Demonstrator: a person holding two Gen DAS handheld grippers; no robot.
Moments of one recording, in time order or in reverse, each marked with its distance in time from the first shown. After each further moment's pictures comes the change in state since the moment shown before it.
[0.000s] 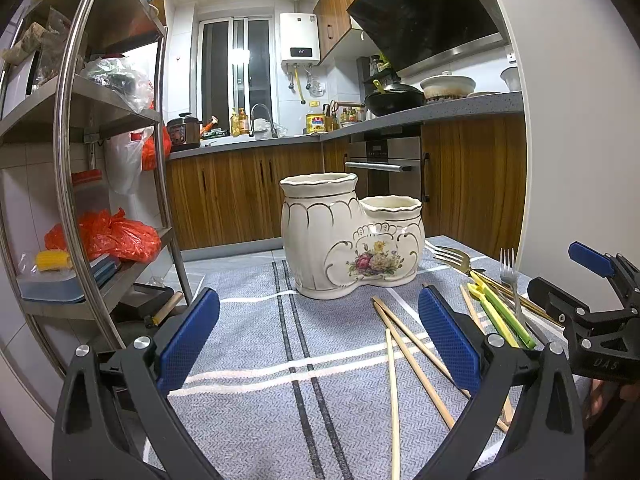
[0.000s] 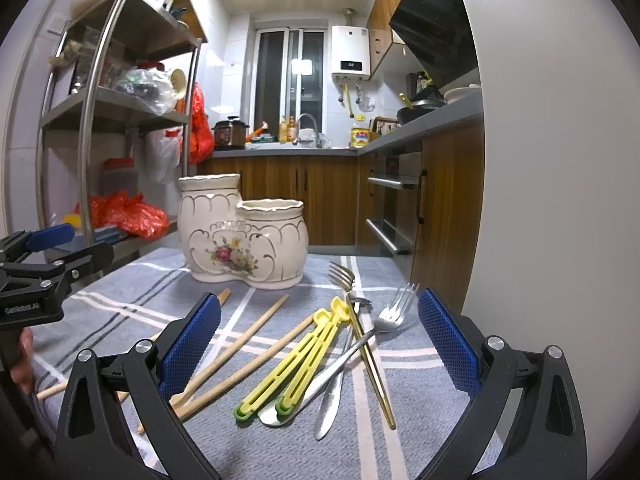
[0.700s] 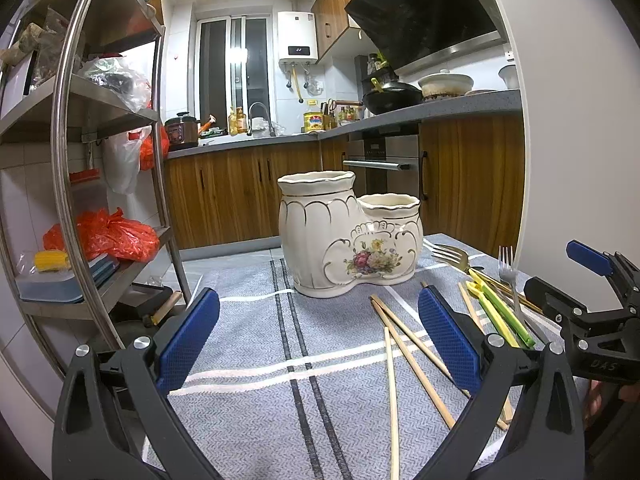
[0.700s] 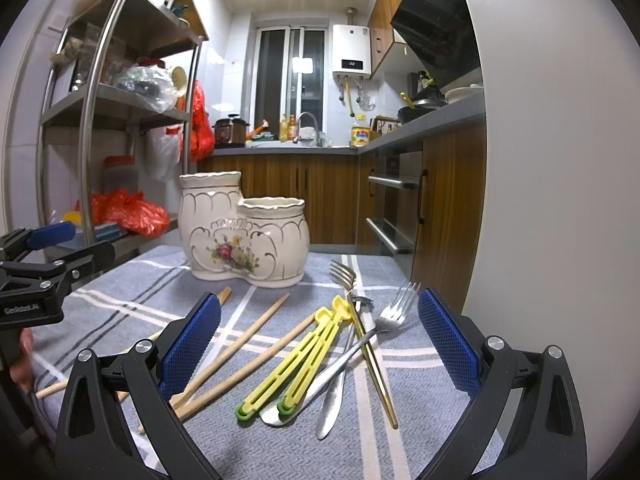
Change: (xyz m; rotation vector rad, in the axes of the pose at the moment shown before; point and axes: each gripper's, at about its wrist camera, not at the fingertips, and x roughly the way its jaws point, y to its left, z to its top) left arm 0.001 0.000 -0.001 -0.002 0.002 -0.002; right arm -0.001 0.001 0.000 -0.003 0.002 -0.001
